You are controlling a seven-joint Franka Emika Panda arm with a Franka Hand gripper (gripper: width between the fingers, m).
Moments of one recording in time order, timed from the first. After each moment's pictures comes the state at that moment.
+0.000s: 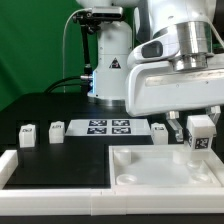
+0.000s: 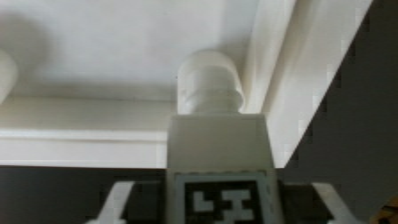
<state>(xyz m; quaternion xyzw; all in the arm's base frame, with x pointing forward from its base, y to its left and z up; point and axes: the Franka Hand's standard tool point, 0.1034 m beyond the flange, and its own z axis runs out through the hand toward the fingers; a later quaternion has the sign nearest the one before) 0.606 0.107 0.083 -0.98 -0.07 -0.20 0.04</state>
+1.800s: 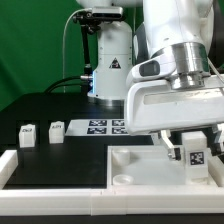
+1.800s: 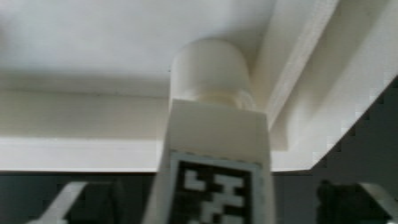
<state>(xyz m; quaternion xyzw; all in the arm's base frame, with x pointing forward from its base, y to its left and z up) 0.619 0.105 0.063 -0.96 -0.07 -0.27 0.04</state>
